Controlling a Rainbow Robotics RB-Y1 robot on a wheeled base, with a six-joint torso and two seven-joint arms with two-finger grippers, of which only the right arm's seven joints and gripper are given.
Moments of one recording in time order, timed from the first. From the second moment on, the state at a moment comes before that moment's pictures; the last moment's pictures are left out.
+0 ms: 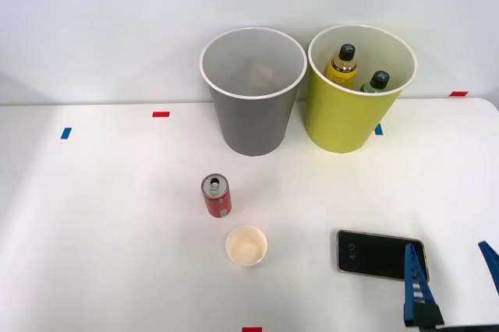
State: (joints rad) arm 0.90 -0.40 0.25 -1.99 -0.25 -0.75 1.56
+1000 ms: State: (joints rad) arm 1.02 -0.51 0.47 -1.83 -0.24 -0.89 1.78
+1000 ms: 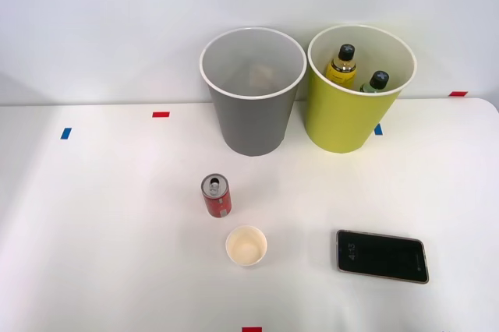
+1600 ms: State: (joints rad) arm 1.02 -0.50 0.47 -1.83 -0.23 -0.90 1.78
